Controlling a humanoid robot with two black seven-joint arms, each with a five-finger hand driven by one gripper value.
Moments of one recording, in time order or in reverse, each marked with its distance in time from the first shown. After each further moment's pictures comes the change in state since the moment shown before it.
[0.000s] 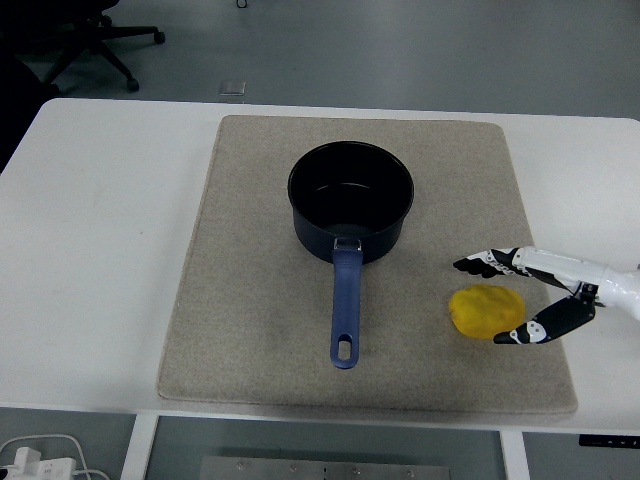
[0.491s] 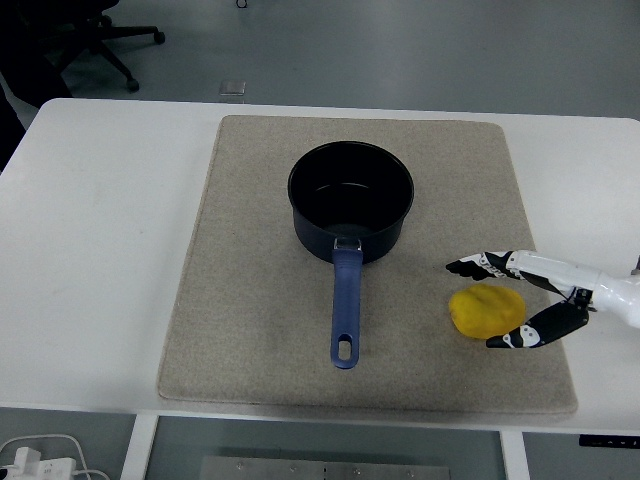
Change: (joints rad) left arm 0.000 0.000 0.000 0.000 0.000 0.000 0.000; right arm -0.022 0.017 -0.001 0.000 0.003 -0.033 0.060
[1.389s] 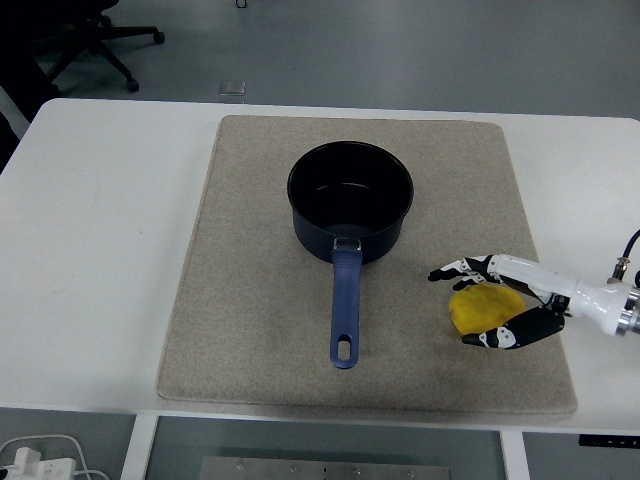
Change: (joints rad) left arm 0.000 0.000 0.000 0.000 0.000 0.000 0.000; right arm -0.044 0.067 0.000 -0.021 -0.002 -0.069 0.037
